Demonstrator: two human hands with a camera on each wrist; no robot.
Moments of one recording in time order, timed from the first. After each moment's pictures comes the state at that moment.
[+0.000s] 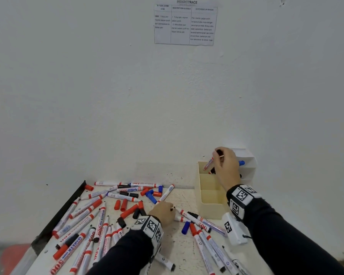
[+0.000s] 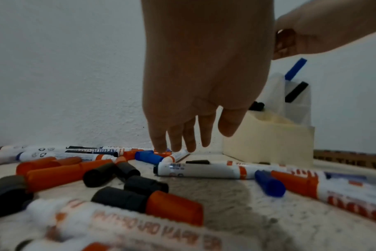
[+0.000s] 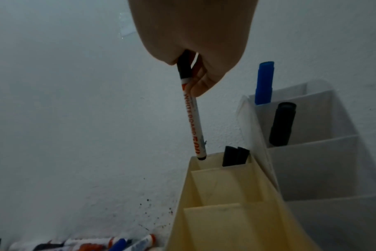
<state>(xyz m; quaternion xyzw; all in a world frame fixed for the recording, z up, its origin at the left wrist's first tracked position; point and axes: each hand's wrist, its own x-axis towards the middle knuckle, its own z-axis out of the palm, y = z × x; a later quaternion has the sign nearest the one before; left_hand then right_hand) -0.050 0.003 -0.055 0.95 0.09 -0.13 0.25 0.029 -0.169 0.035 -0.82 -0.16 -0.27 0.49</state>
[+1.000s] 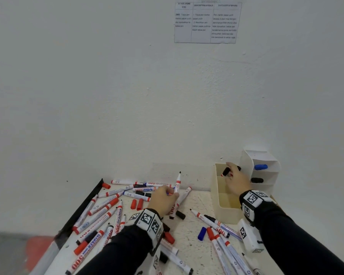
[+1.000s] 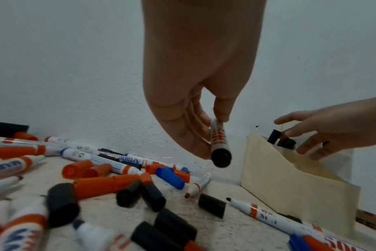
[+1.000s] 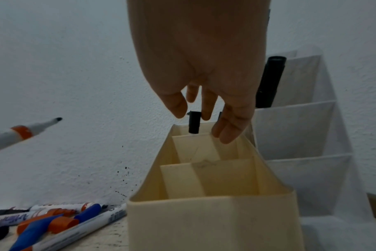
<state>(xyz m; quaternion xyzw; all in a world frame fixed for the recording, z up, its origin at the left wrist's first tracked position) -0.058 0.047 -0.033 0.85 0.19 0.06 0.48 0.062 -0.164 -0.009 -0.93 -0.09 -0.03 0.35</state>
